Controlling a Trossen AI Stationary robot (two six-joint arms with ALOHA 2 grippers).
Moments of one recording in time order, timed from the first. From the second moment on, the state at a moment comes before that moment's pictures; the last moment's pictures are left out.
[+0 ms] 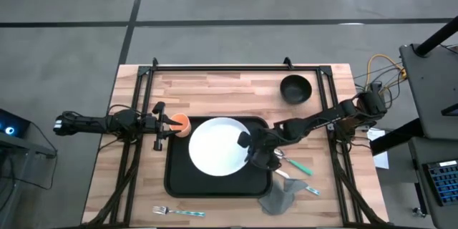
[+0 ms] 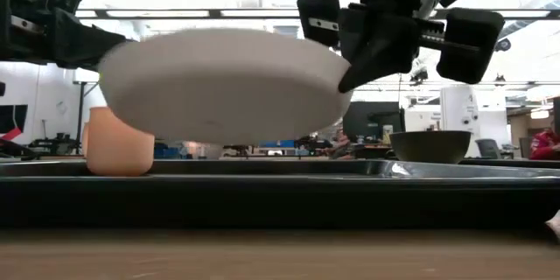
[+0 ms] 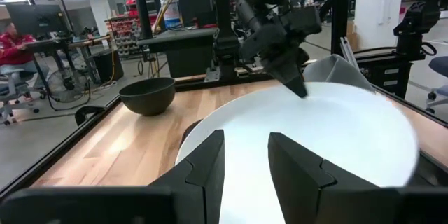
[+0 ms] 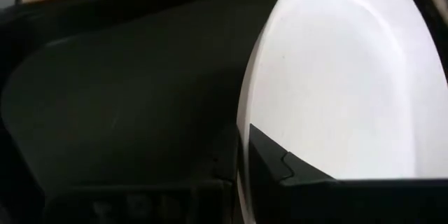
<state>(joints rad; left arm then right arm) -0.06 0.09 0.01 0.02 -0.05 0.13 0.21 1.66 0.99 -0.15 -0.21 -0.82</state>
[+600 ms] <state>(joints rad) -0.06 0.10 0.01 0.02 -0.05 0.13 0.25 1.89 1.19 -0.15 -0.21 -0.87</state>
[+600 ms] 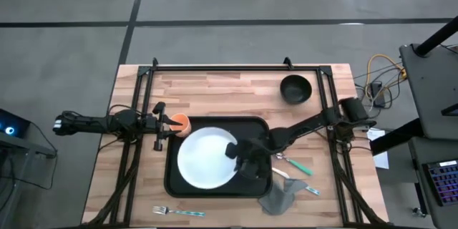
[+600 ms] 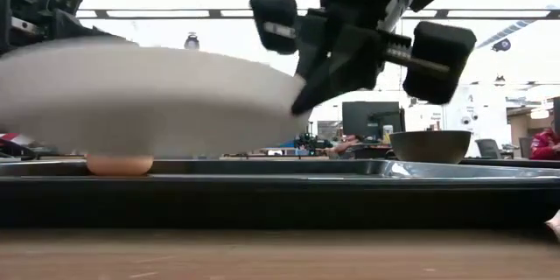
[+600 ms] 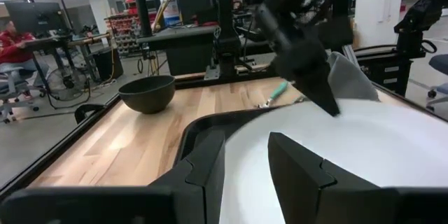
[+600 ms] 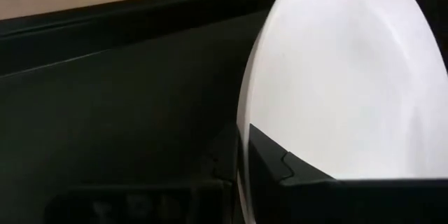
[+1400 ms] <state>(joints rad) -0.06 0.12 0.01 0.02 -0.05 0.13 0.26 2.11 1.38 -0.15 -0.21 -0.89</state>
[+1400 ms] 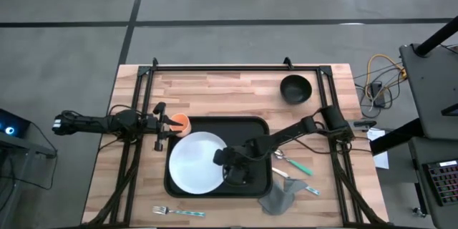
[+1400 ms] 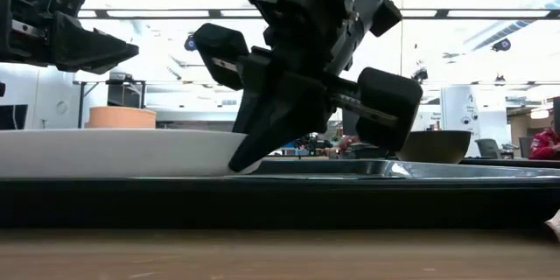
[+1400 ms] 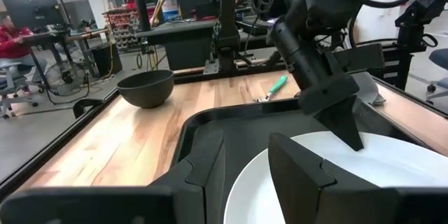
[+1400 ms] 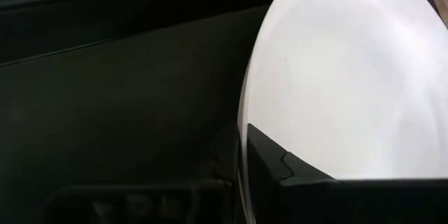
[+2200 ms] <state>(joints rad) -0.06 0.13 0.01 0.02 -0.05 0.13 0.26 2.11 1.38 -0.12 -0.22 -0.83</state>
